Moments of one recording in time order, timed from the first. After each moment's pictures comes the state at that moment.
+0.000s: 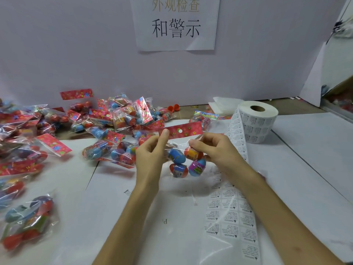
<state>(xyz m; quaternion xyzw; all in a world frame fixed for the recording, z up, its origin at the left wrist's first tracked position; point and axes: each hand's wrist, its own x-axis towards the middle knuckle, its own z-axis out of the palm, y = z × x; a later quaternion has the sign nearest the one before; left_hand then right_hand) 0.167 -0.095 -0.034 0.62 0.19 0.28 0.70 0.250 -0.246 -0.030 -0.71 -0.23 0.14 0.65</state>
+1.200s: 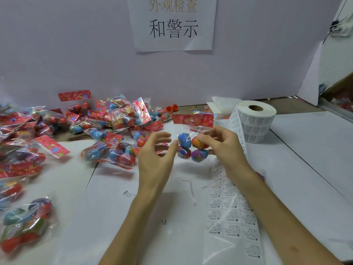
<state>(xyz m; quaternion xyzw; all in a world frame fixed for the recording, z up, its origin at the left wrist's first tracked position) 0.167 -0.097 -0.044 0.75 0.13 0.33 0.55 0.246 -0.249 -0.020 -0.71 -0.15 0.04 0.69</state>
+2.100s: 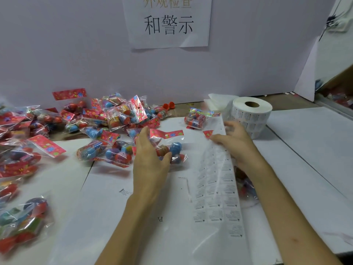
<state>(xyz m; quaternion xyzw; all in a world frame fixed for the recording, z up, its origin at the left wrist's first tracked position) 0.170 -0.096 -0.053 0.84 0.21 0.28 0.42 0.272 -0.278 -0.019 -0.77 -0.03 0.08 0.63</state>
